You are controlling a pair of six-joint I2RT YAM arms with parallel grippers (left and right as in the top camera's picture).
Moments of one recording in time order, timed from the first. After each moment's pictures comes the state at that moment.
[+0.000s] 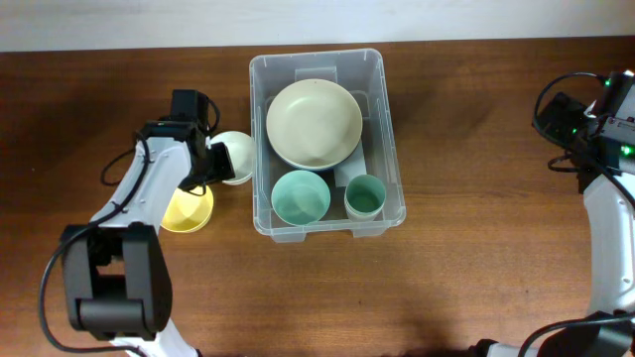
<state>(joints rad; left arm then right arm) -0.06 1.87 1.36 -0.82 -0.02 -0.31 -0.37 1.50 1.32 -0.57 0.12 0.26</state>
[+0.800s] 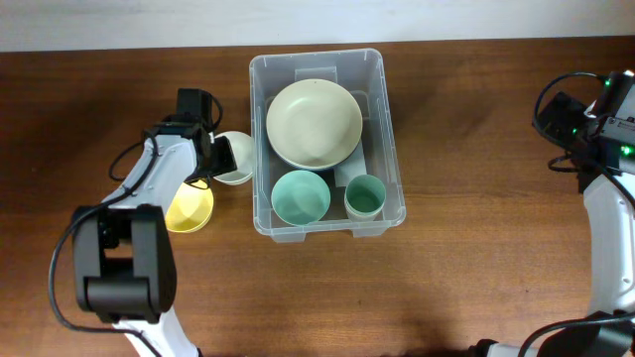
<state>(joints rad) -0.06 1.96 1.36 -0.67 -0.04 -0.31 -0.37 1.50 1.32 -0.57 0.12 0.26</state>
